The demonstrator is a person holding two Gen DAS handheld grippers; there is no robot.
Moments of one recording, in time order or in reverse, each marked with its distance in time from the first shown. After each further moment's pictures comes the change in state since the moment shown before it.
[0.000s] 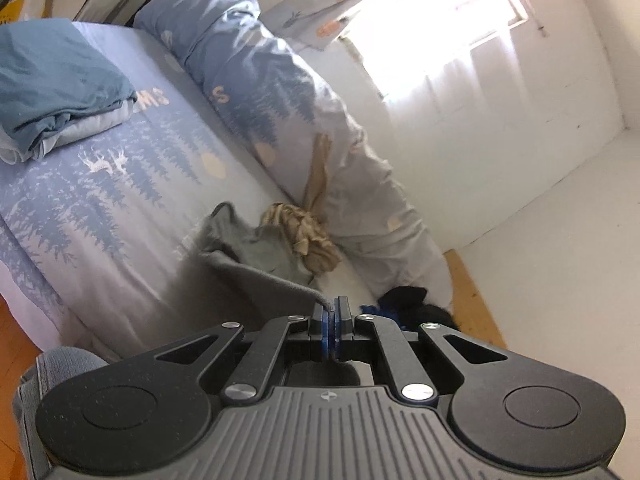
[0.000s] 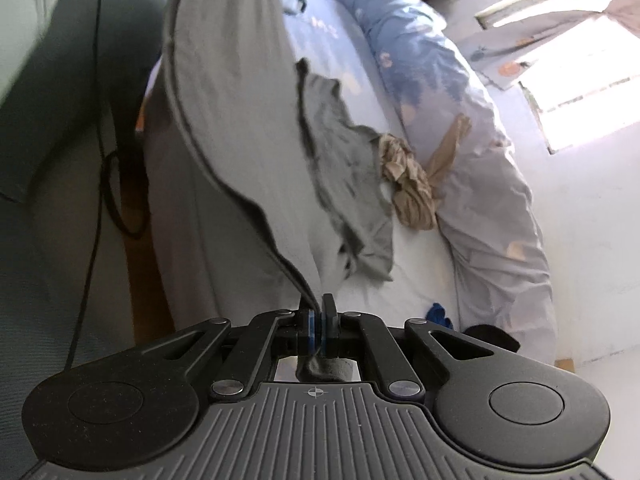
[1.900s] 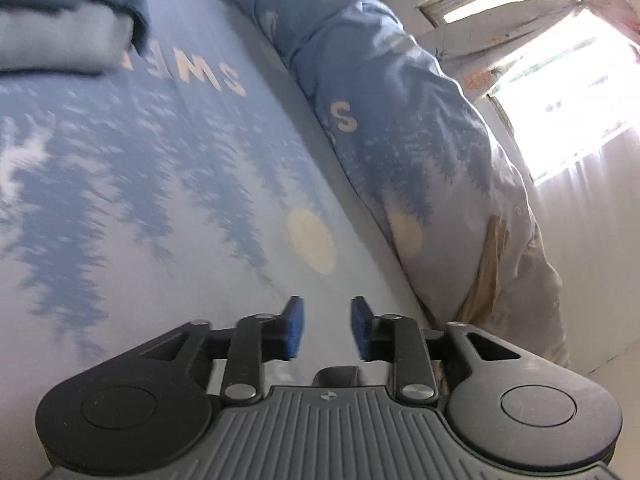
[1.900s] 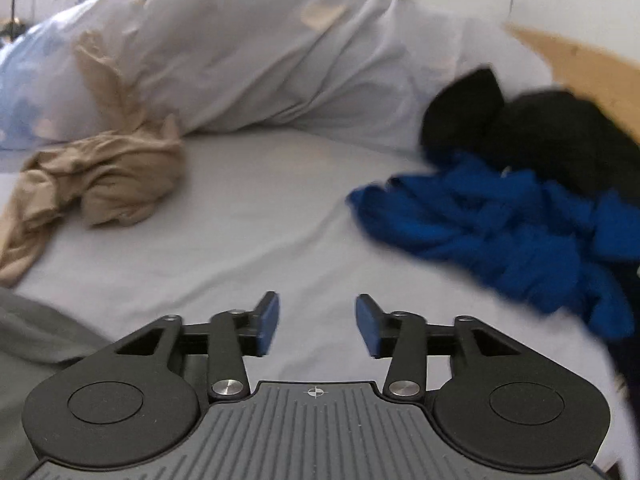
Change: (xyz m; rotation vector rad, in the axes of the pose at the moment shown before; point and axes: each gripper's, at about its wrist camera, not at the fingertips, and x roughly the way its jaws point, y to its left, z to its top) left arm 0.343 0.166 0.093 -0.157 -0.229 0.321; right arm 0.440 -0.224 -0.117 1.244 0.032 -0.183
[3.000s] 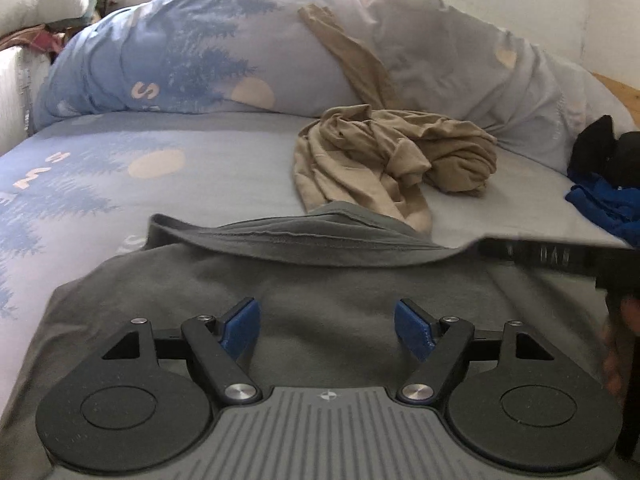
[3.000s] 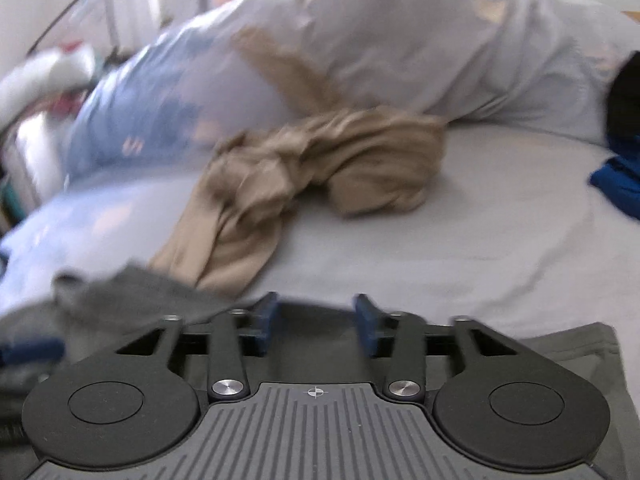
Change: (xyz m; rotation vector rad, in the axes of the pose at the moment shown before) left arm 0.010 -0.117 -0.174 0.882 0.185 0.110; right arm 0.020 0.171 -0.033 0.061 -0.096 0.348
